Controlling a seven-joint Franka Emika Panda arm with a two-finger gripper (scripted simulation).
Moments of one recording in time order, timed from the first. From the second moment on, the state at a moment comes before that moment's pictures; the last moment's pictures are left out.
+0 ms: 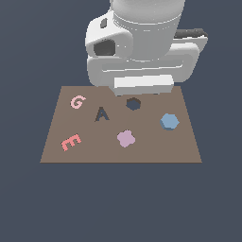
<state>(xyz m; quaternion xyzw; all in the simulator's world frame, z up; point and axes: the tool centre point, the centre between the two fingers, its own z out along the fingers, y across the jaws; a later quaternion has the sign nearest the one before) 0.002 0.039 0.168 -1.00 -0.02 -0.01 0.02</state>
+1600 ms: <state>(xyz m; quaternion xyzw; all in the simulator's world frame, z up) -0.001 0.114 0.100 -0.98 0.20 0.00 0.01</state>
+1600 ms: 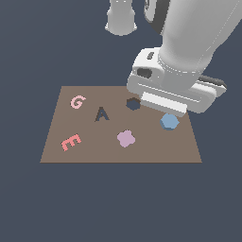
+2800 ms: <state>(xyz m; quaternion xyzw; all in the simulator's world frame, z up) 0.018 0.163 0.050 -0.94 0.34 0.00 0.00</state>
